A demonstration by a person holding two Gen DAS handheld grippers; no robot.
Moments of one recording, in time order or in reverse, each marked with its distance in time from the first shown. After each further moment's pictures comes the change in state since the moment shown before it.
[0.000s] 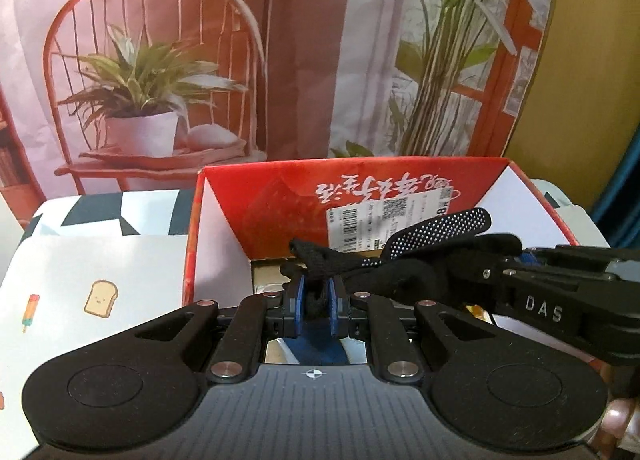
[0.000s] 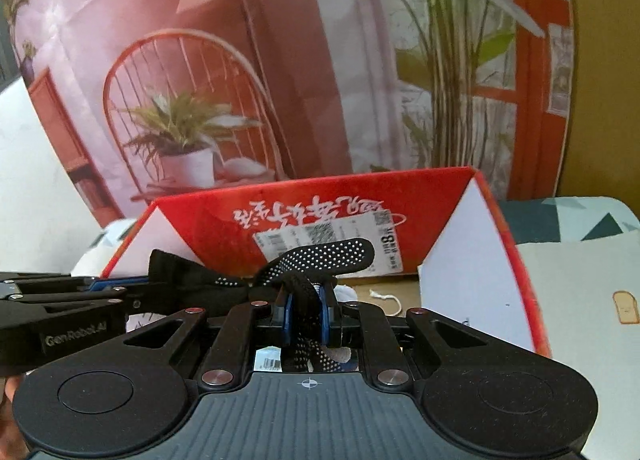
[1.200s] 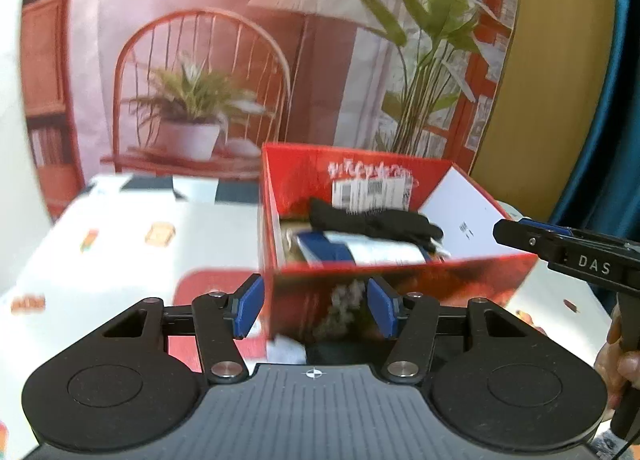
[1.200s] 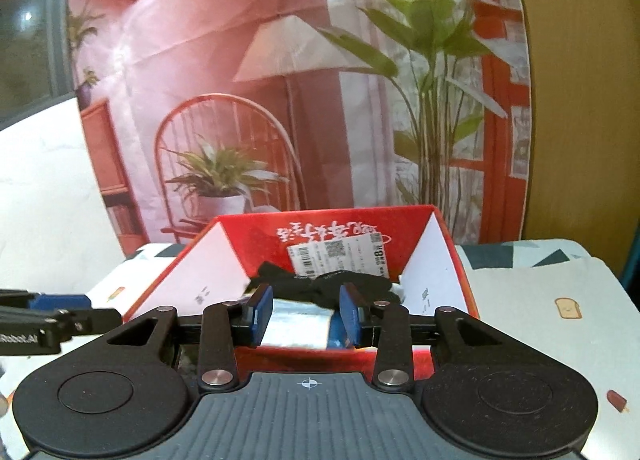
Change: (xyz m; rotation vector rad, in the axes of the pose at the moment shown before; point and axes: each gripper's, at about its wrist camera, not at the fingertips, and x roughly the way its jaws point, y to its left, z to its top) left arm -0.145 0.019 -0.124 -0.088 -0.181 -0.041; right arm -0.150 0.019 -0.086 -0.079 -0.257 0.020
